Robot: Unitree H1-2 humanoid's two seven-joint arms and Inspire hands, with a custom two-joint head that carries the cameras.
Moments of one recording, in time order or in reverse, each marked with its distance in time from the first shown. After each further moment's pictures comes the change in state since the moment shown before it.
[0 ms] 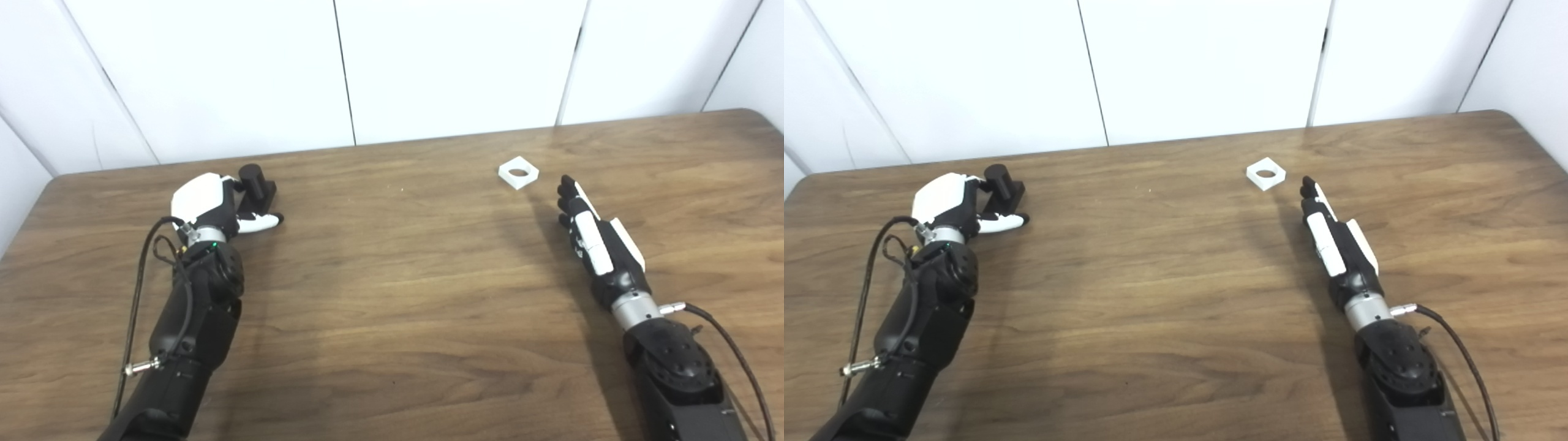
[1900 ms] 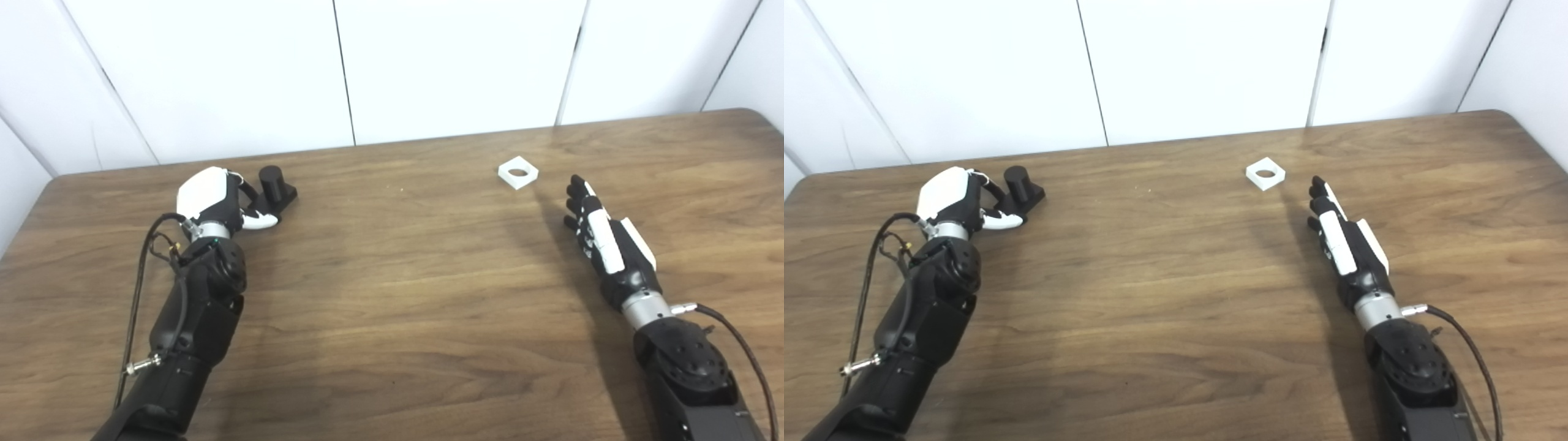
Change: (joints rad) left arm -0.012 0.010 -0.032 -0.007 -0.098 -0.006 0.053; right arm 0.005 -0.016 -0.019 -0.027 0.021 0.043 0.006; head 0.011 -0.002
